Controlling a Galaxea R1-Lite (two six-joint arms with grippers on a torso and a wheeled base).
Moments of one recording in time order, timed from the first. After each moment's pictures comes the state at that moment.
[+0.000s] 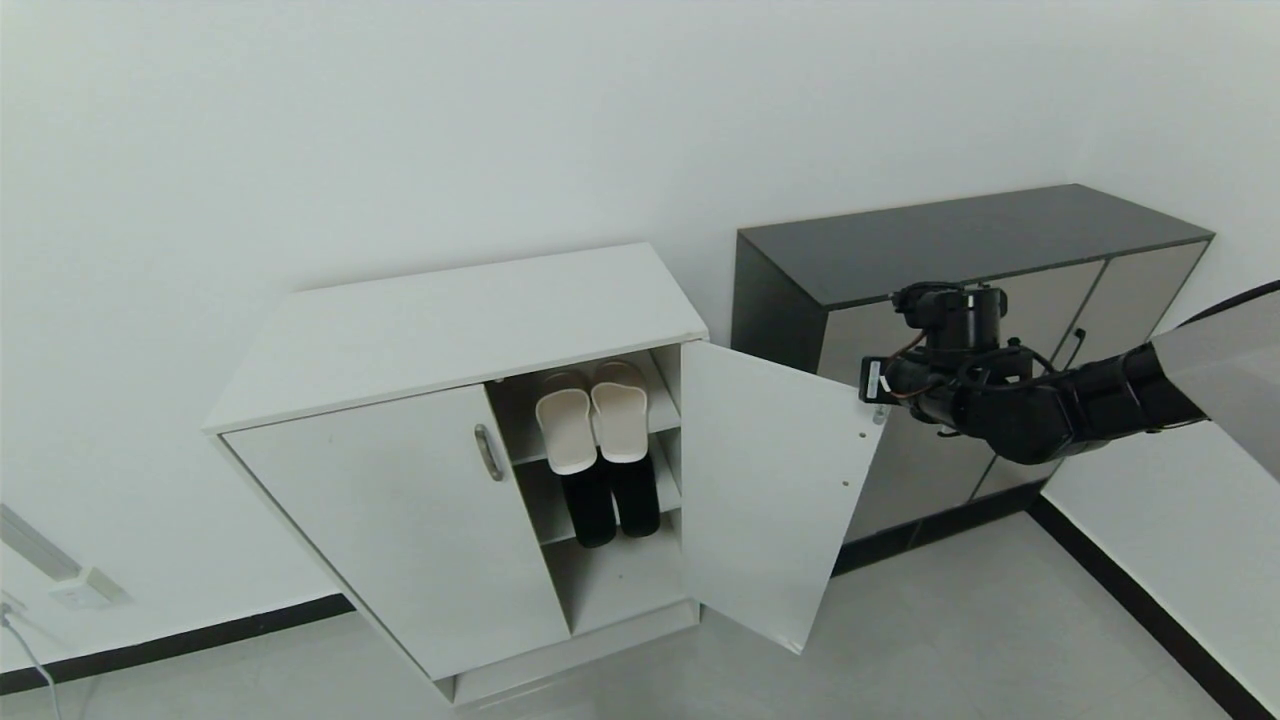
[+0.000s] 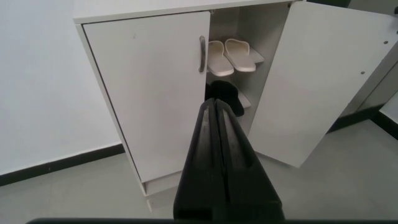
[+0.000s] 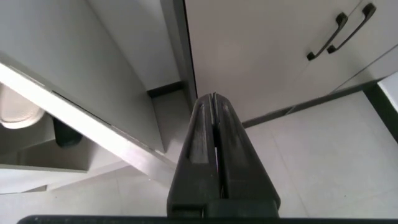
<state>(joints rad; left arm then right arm) 0.00 0.00 0.00 0.00 0.00 -0.02 0.31 2.16 -1.41 -0.45 -0.25 0.16</state>
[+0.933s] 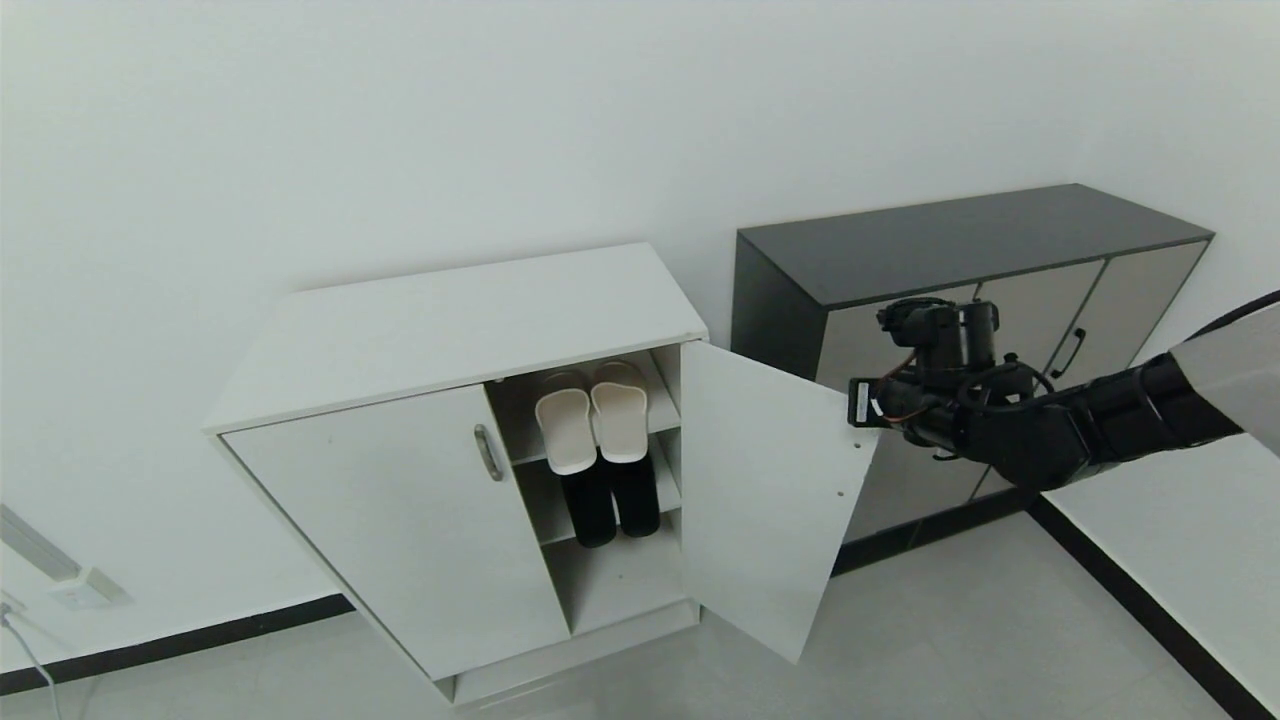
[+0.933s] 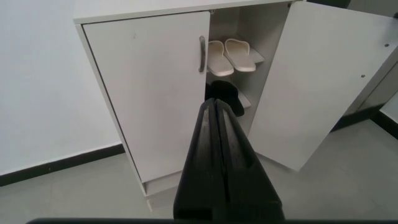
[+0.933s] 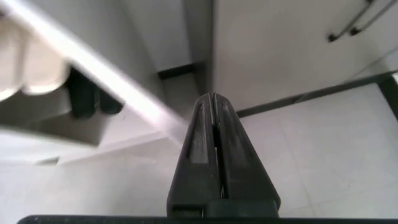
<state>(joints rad) 0.00 0.00 0.00 0.00 0.00 -0.02 0.38 2.08 -1.27 -0.46 -0.25 0.16</state>
